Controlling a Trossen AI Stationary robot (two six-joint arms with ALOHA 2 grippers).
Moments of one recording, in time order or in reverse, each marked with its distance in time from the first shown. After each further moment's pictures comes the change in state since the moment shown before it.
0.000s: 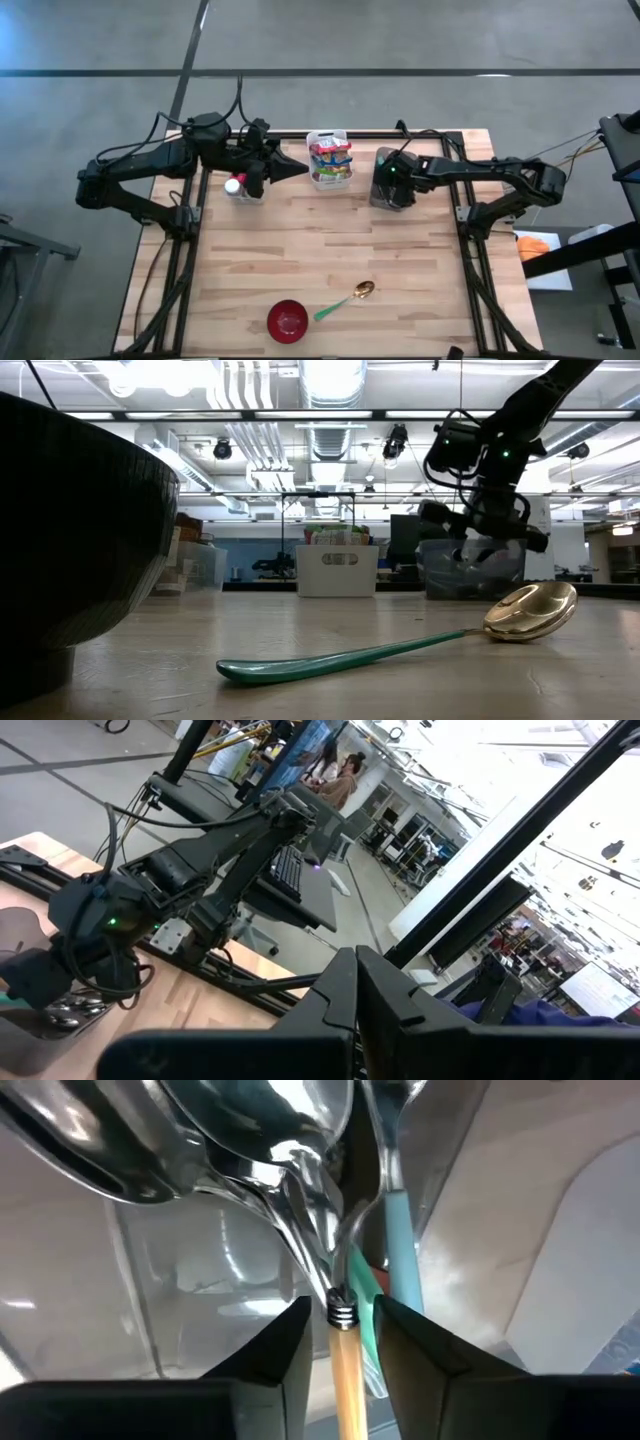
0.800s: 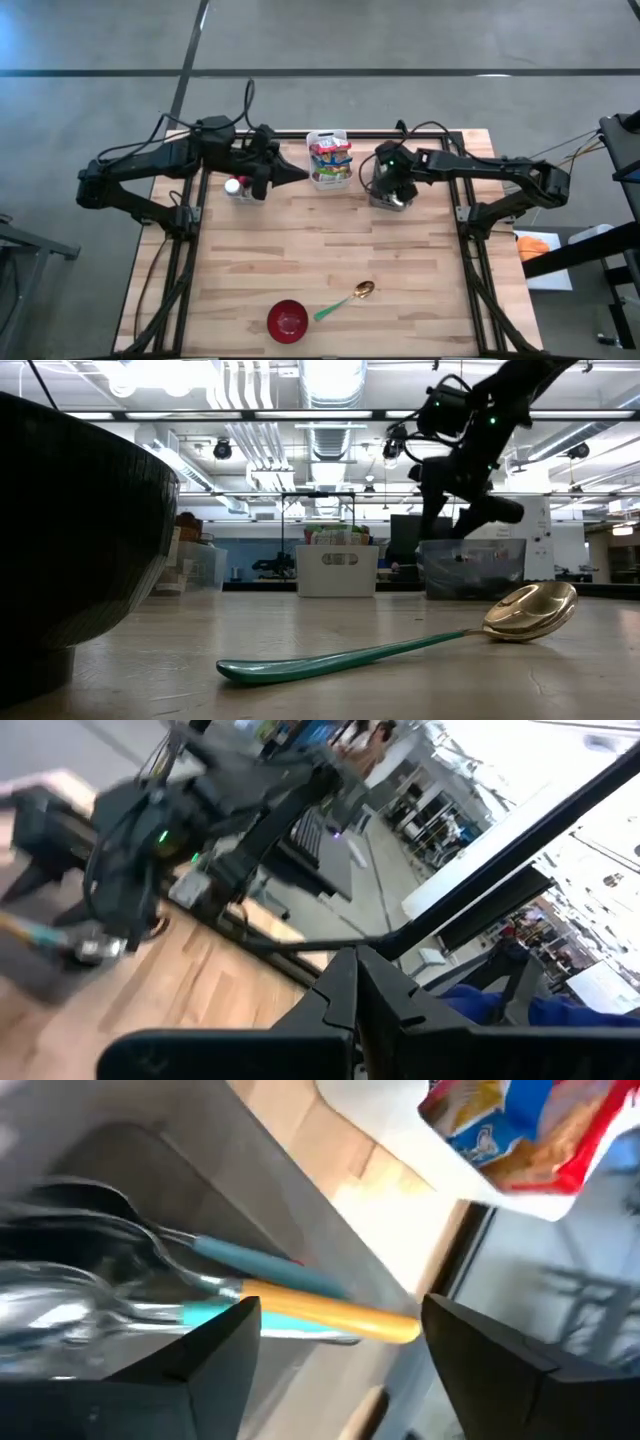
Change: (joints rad) left arm -0.001 0.005 0.000 -0.098 0.000 -0.045; right arm 0.048 -0.042 0.150 -0.072 0.011 0.875
